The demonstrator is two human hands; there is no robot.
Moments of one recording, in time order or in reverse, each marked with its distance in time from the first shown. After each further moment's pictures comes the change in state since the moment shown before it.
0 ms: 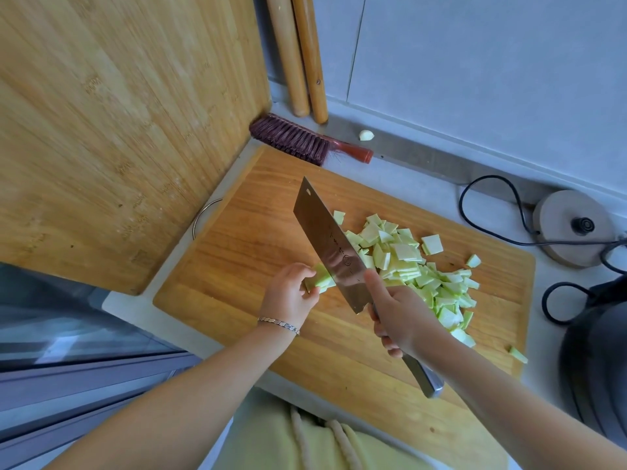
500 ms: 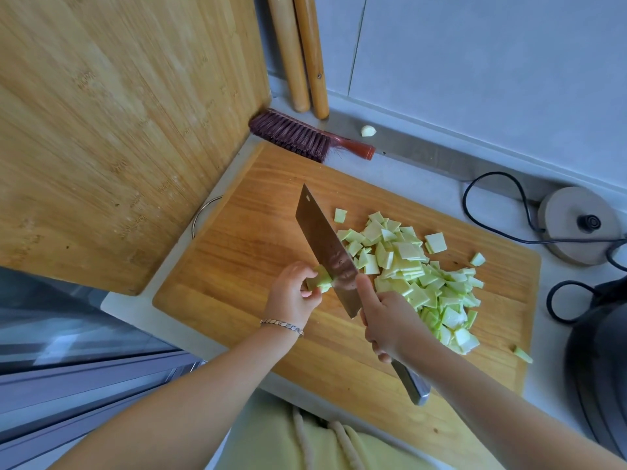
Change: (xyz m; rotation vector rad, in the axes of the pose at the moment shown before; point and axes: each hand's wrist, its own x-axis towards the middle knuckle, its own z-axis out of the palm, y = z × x) left_hand 0.000 0.000 0.005 -0.116 0.019 -0.086; right_hand 0.014 0.008 0.019 -0.029 0.024 0.012
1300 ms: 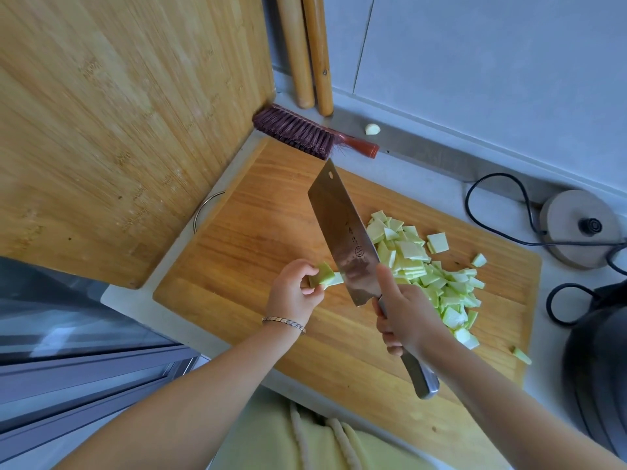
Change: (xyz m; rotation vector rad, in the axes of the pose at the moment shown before) left_hand -0.002 -0.007 0.005 -0.117 0.054 -0.029; right_hand -0.012 -0.008 -0.015 0.207 0.009 -0.014
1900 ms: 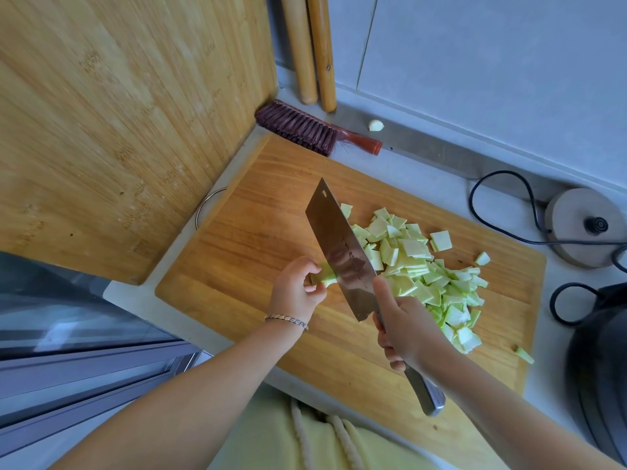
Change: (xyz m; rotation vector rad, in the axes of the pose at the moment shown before) left_hand -0.001 0.003 -0.001 0.072 0.002 0.031; right_hand -0.005 0.010 0.005 -0.122 -0.027 0.064
